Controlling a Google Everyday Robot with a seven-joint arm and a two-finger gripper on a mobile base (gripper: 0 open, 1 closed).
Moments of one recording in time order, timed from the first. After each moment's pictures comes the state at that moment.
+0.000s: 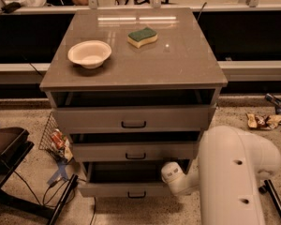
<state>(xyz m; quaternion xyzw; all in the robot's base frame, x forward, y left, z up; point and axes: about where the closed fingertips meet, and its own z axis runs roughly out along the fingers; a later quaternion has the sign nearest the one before) 0.619 -0.150 0.244 -0.60 0.74 -0.19 0.23</state>
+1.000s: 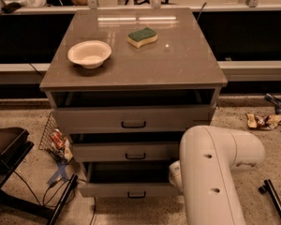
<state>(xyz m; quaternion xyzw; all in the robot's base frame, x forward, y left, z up) 0.614 -0.187 0.189 -0.59 0.78 -0.14 0.17</state>
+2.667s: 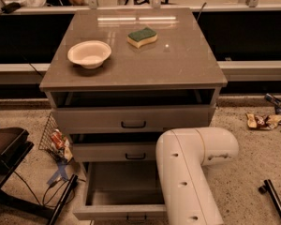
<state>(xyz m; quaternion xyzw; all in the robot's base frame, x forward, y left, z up) 0.544 -0.183 0.123 -0.58 0.81 -0.03 0.09</state>
